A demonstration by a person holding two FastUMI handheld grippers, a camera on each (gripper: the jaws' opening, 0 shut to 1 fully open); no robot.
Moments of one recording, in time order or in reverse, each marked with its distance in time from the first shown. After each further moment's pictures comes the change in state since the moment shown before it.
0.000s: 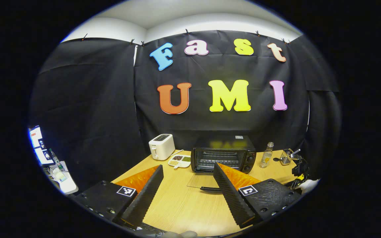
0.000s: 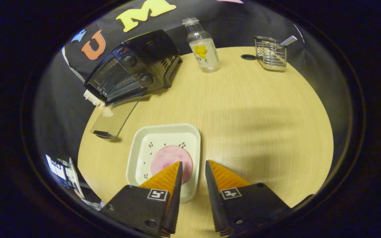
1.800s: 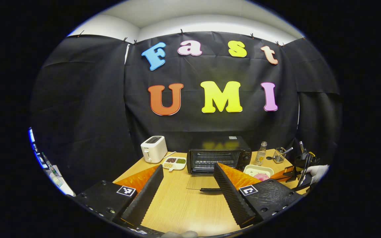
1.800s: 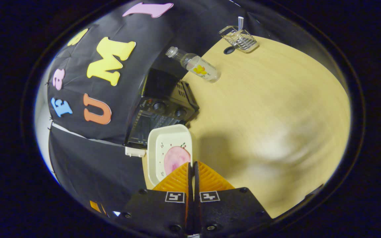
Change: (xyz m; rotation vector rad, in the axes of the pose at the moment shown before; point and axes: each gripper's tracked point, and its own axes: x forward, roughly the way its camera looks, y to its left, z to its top) left arm 0.015 0.033 -0.001 0.032 -0.018 -0.159; right arm -0.078 0.140 0.039 0.614 -0.148 0.323
